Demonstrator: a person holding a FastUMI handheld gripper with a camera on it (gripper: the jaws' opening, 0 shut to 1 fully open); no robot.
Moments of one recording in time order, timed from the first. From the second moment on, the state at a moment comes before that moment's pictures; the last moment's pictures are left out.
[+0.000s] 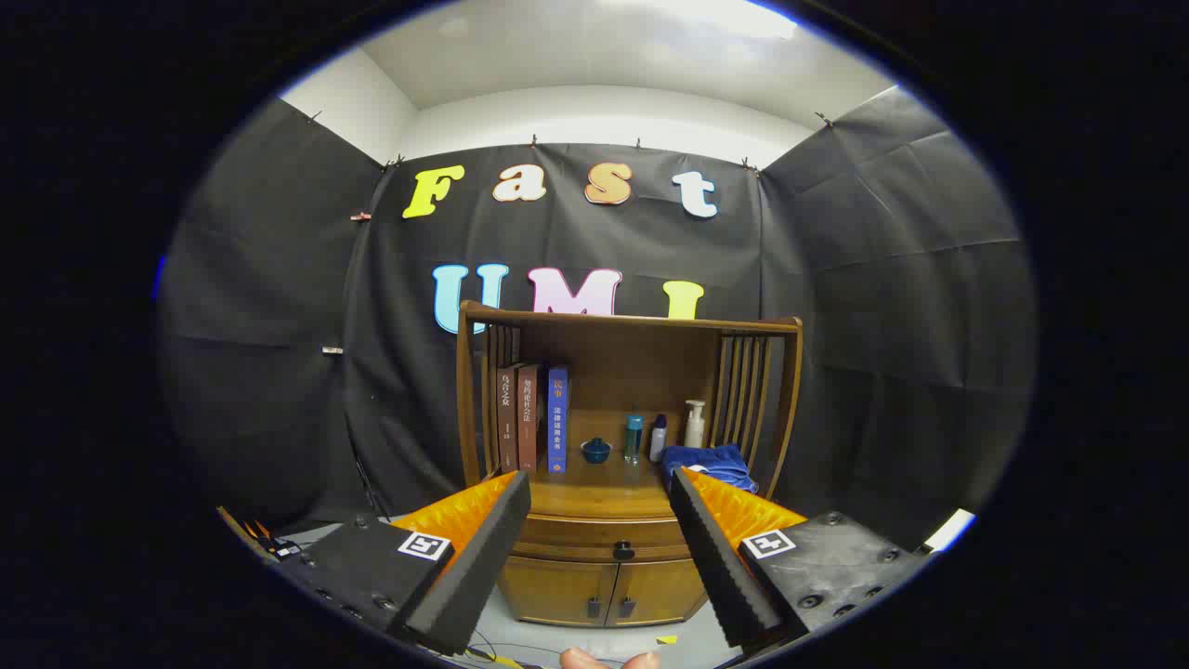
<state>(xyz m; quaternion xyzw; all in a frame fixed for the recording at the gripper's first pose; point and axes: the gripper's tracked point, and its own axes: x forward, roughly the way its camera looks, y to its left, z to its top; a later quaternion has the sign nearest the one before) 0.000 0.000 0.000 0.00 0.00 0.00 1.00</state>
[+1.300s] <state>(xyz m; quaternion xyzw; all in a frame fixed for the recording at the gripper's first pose) 0.092 0.002 -0.037 -0.02 -0.03 0.02 1.00</state>
